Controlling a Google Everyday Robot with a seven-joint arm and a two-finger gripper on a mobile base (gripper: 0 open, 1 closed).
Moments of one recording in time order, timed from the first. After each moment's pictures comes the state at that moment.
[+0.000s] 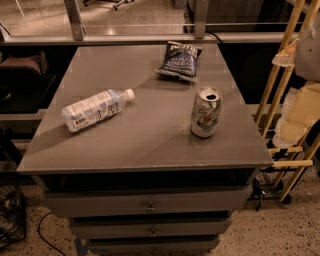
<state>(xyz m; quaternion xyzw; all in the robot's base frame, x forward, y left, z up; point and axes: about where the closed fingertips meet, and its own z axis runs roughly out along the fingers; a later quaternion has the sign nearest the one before) 0.438 -0.214 0.984 -0.60 0.78 -0.04 0.17</state>
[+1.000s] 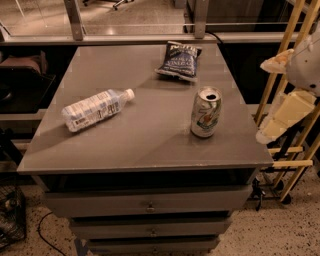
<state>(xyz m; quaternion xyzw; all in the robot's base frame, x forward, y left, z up) 0.473 -0.208 0.957 -0.59 0.76 0.03 0.26</state>
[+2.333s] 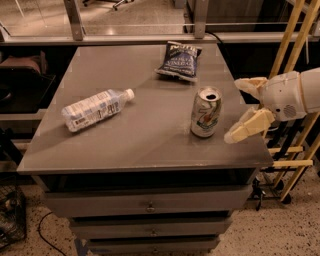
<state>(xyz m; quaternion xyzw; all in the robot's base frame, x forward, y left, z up) 0.529 -0.179 0.889 -0.53 0.71 0.20 0.42</state>
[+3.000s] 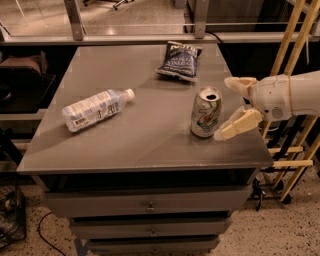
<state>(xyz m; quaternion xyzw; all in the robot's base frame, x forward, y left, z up) 0.542 -0.156 0.886 -0.53 0.67 0.23 0.46</state>
